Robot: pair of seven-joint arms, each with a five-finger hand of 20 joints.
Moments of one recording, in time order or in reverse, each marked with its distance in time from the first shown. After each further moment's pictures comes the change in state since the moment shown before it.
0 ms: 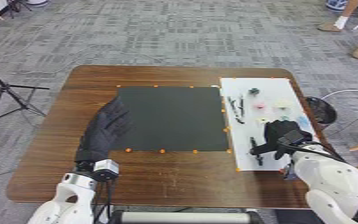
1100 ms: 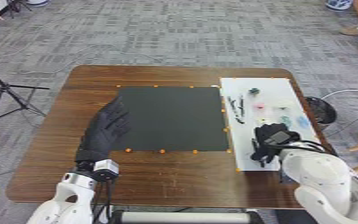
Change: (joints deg) left arm -0.2 0.3 0.0 0.2 -0.2 -0.3 -0.4; right arm 5.6 -0.6 -6.1 -3.2 -0.1 -15.6 4.3
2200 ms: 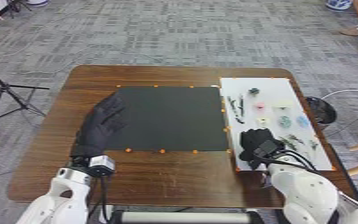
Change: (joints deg) left arm -1.2 4.1 -0.4 0.0 -0.8 1.1 0.9; right arm 0.1 0.0 -8.2 5.3 -2.7 22.3 -5.1
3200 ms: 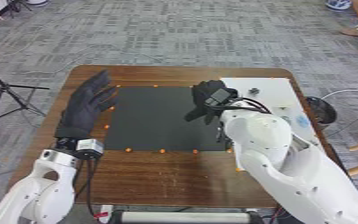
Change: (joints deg) left arm -3.9 5.3 -2.3 -1.4 1.2 1.1 1.2; right arm 30.3 -13.4 -15.0 0.8 4.2 -17.6 4.2
